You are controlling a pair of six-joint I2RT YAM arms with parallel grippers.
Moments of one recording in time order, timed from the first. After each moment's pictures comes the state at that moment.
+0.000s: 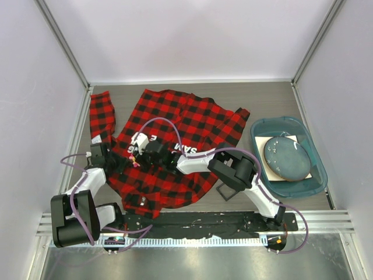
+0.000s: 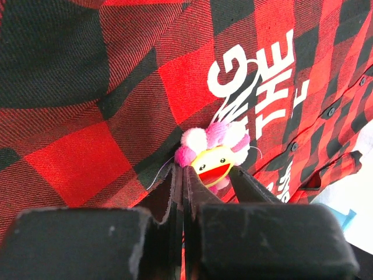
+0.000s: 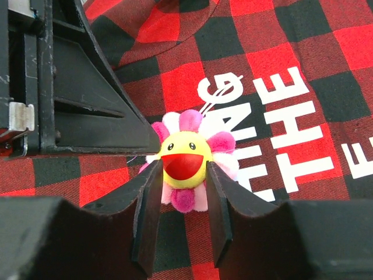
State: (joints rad) left arm 0.18 1.17 0.39 -0.11 0.26 -0.94; right arm 1.11 2.25 1.44 0.42 0.05 0.09
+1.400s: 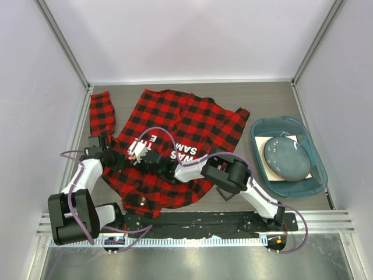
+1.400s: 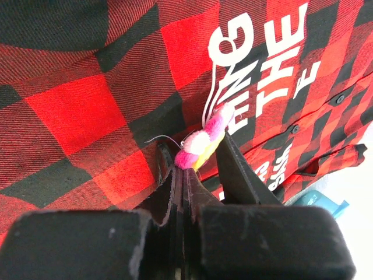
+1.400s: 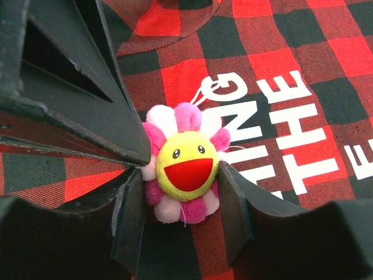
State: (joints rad) left arm 0.18 1.19 0.56 -0.44 0.29 -0.95; right arm 1.16 2.31 1.40 0.59 0.18 -0.04
